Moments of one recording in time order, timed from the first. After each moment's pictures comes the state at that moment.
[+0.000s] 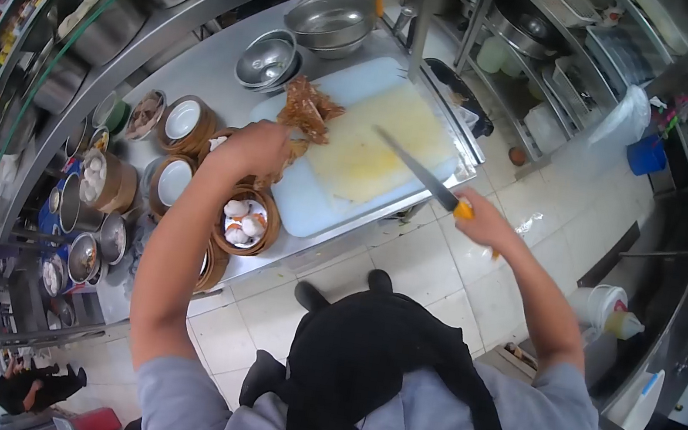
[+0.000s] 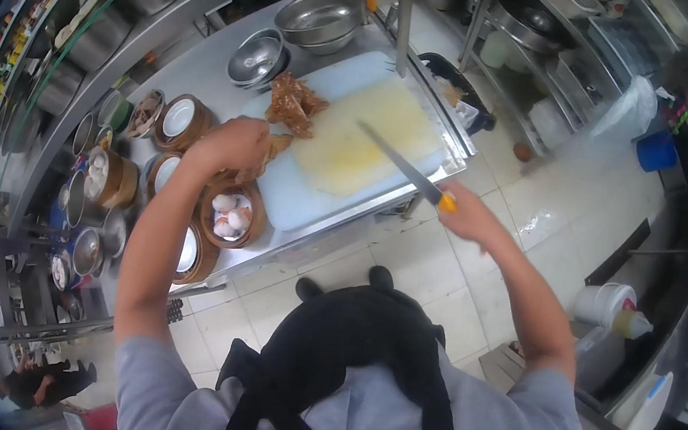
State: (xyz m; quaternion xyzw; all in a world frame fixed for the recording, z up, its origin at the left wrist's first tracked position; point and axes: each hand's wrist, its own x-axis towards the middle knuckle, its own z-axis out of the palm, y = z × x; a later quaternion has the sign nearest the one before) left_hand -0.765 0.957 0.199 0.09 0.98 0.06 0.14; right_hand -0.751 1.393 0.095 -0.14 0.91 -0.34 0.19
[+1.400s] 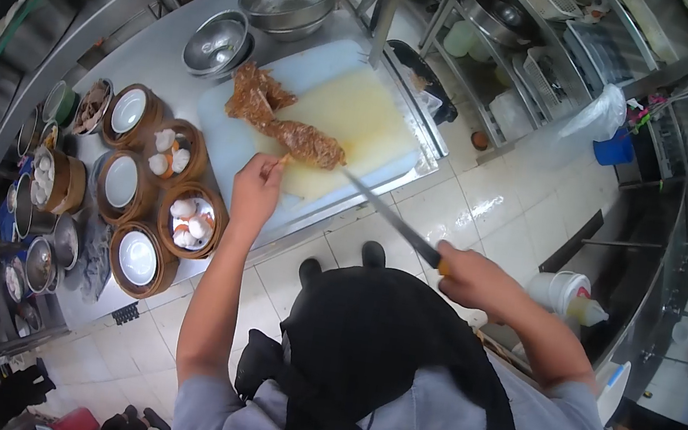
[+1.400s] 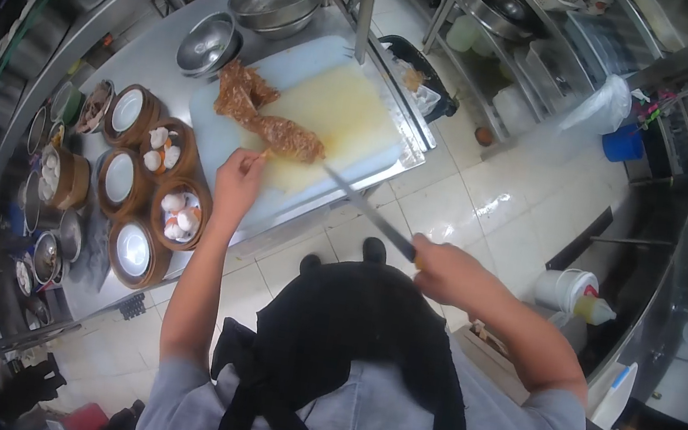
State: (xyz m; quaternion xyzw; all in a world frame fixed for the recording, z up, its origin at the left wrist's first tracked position) left_hand -0.714 1.039 0.068 -0.11 0.86 0.48 -0.13; right_hand -0.695 1.398 0.221 -0.17 0.88 -0.13 0.42
